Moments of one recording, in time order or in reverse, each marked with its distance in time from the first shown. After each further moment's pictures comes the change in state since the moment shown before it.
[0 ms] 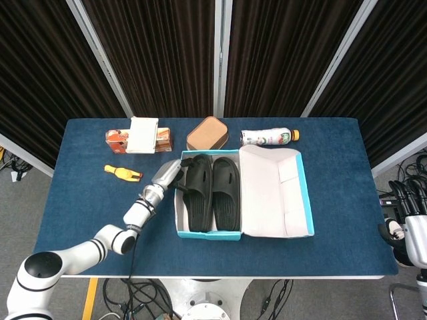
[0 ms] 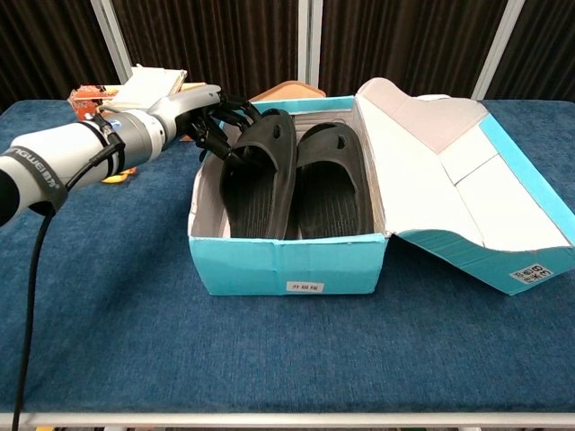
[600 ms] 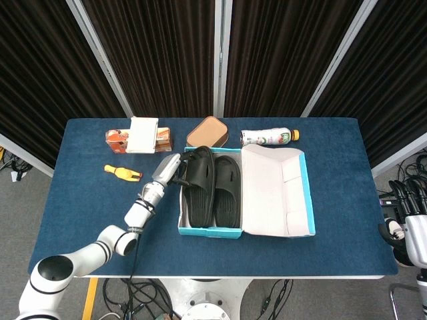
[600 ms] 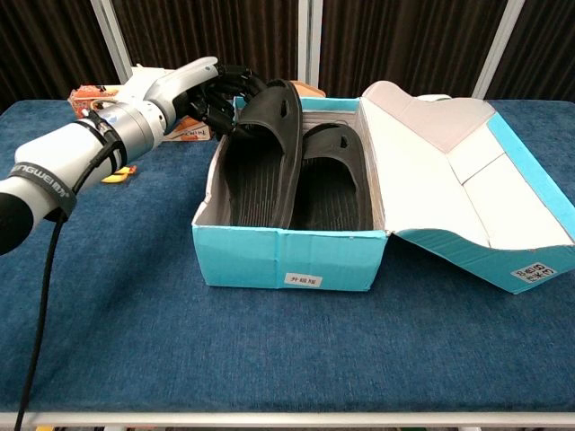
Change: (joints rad) left arm 0.001 -0.080 0.009 0.145 0.128 0.180 -0.204; right arm 0.001 0.000 0.000 0.001 0.001 -0.001 -0.001
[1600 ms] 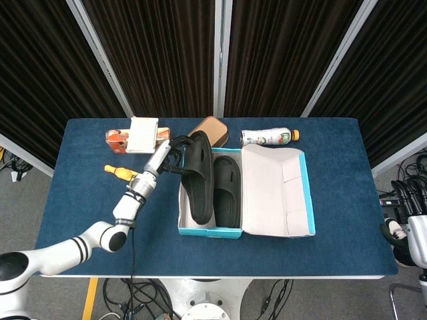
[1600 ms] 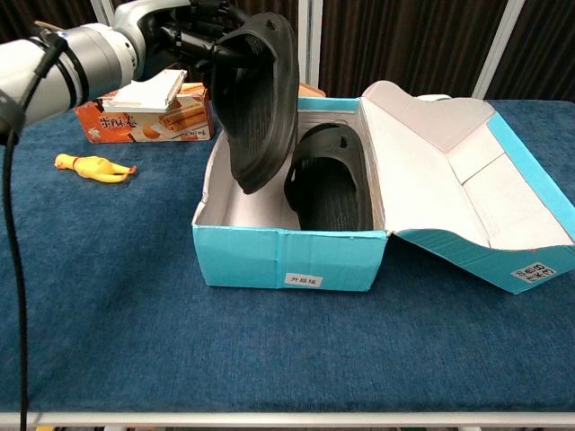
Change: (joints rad) left arm 0.055 0.231 -0.160 -0.406 -0.150 -0.074 0.071; right arm 0.001 -0.004 0.000 0.030 -0.004 0.004 0.032
